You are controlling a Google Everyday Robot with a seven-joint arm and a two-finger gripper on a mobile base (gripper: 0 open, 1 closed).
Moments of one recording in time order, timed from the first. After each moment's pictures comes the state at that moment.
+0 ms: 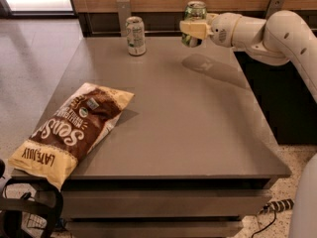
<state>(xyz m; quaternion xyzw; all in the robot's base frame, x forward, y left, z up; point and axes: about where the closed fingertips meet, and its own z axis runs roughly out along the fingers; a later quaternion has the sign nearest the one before) 0.788 -0.116 0.946 -0.32 0.66 0.29 0.61</state>
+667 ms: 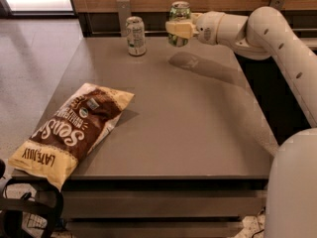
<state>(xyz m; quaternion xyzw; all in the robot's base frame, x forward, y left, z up) 0.803 -0.078 0.939 -0.35 0.65 0.31 0.60</state>
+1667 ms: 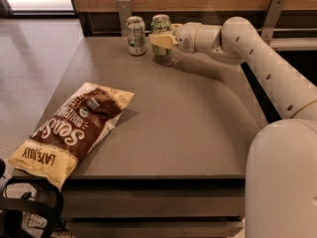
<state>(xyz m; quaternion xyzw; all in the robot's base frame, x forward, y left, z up) 0.825 -0.020 0.894 -0.38 0.65 0.31 0.58</state>
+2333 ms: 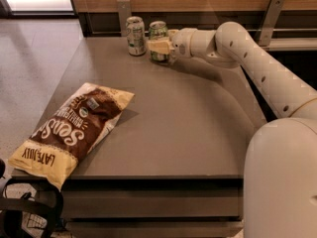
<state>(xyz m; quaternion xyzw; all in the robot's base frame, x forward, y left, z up) 0.829 -0.010 0.871 -0.39 0.66 0.29 0.57</state>
